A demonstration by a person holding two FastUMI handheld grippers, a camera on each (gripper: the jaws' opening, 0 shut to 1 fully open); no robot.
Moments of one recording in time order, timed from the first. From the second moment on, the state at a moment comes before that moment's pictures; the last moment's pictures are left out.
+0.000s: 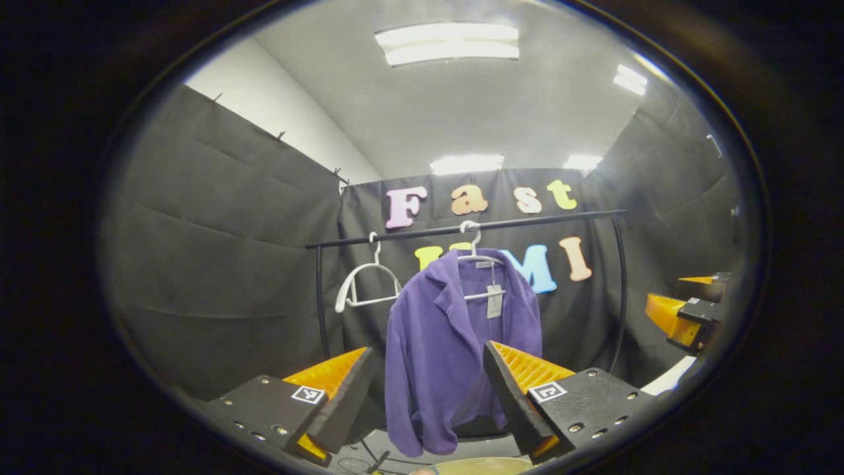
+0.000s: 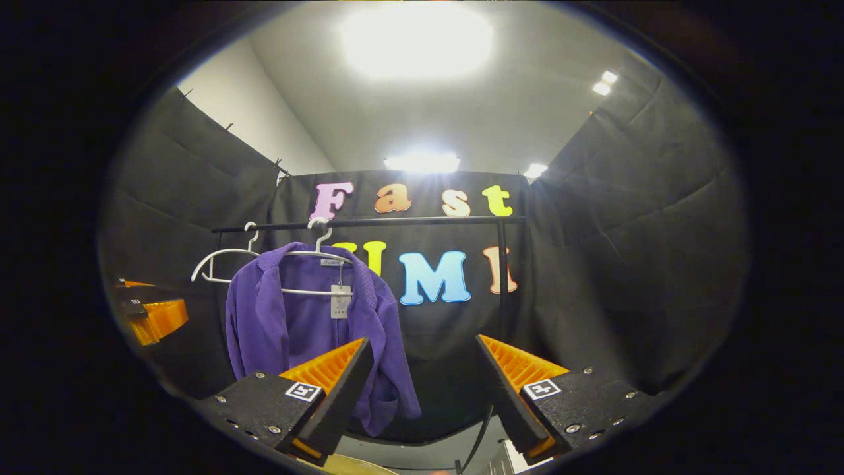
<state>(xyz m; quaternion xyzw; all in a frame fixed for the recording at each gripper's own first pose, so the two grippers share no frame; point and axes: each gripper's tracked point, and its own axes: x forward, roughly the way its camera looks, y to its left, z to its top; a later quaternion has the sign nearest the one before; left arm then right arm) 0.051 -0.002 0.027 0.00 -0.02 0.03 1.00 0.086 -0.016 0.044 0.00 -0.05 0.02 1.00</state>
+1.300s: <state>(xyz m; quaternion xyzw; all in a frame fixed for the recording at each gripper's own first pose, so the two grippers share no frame) 0.212 -0.046 0.003 -0.01 -0.02 0.09 1.00 0.280 0.052 0.048 0.05 -0.06 0.16 0.98</state>
